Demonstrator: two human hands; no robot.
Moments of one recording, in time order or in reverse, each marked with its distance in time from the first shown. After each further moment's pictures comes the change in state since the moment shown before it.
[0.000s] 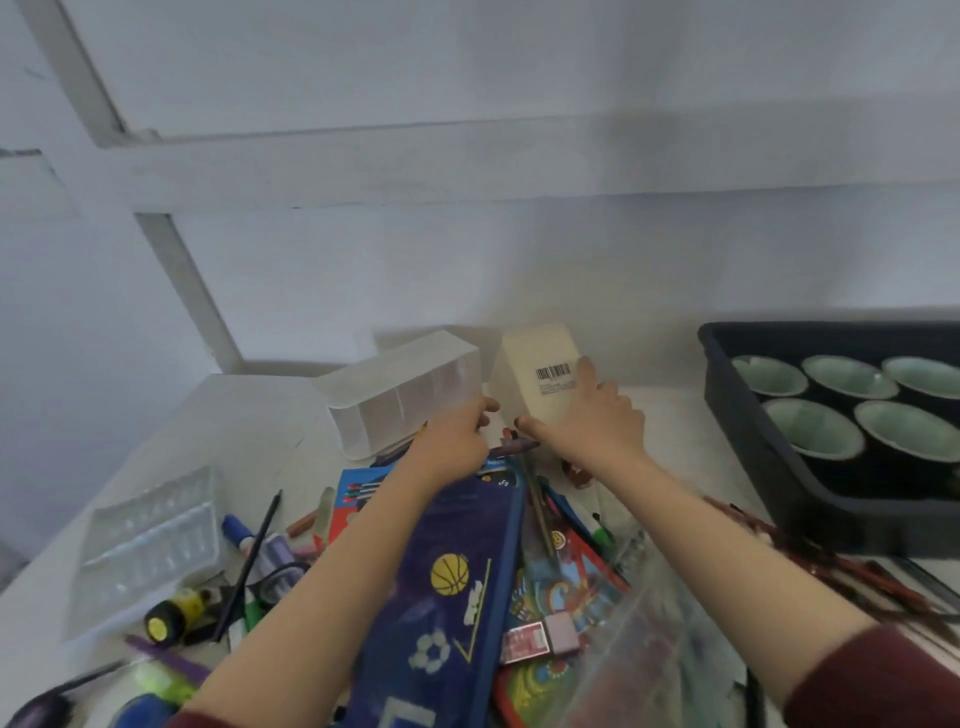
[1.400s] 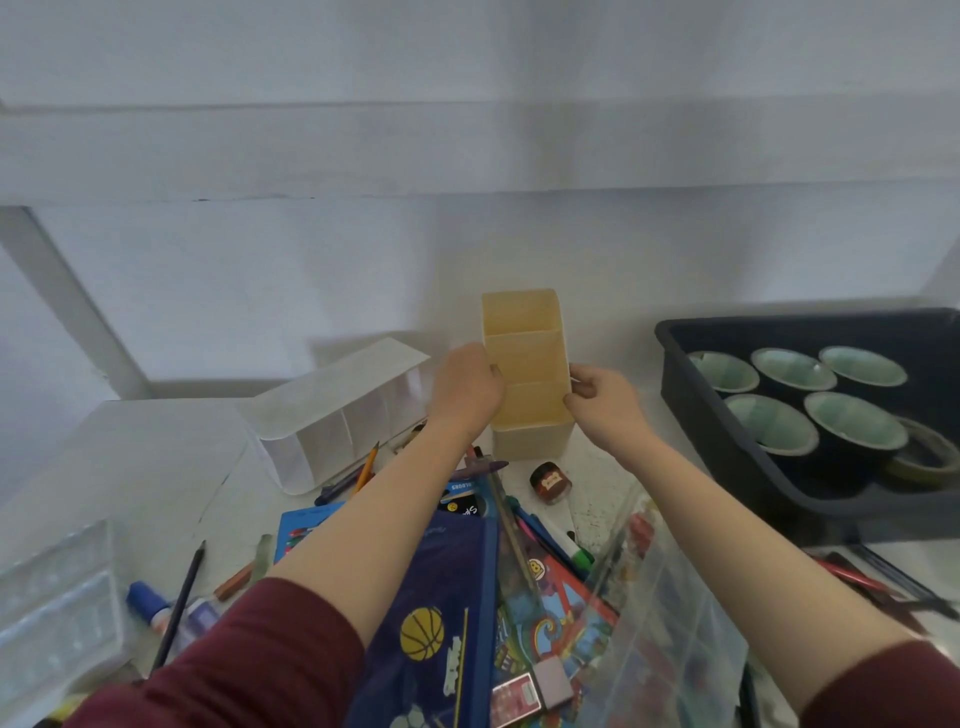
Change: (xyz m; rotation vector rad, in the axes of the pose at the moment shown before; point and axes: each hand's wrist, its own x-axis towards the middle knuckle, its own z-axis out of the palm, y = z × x) left_hand 0.084 0.047 0.012 0.032 0.246 0.139; right_hand 0.027 0.029 -0.020 0.650 -0.010 0.063
